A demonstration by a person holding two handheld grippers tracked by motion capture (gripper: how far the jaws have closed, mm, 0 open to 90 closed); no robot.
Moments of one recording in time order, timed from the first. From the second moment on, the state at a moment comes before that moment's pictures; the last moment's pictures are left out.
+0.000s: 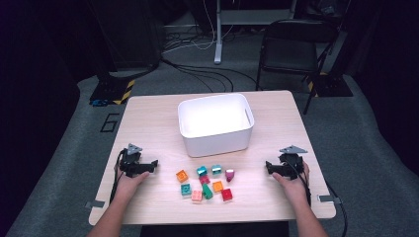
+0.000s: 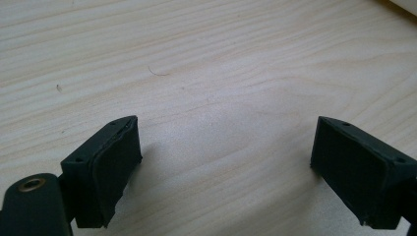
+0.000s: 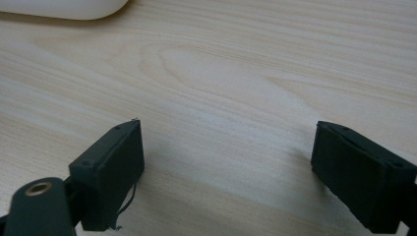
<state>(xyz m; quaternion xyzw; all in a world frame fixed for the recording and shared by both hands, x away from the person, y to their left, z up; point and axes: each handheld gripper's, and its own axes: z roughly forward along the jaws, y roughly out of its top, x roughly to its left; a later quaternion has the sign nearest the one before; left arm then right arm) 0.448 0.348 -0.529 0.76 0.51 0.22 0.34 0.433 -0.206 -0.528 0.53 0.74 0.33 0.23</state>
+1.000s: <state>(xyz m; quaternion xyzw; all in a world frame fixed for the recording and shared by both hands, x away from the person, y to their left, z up) 0.448 0.348 -0.529 0.75 0.51 0.23 0.34 0.433 -0.206 -0.527 0.53 0.74 0.33 0.23</state>
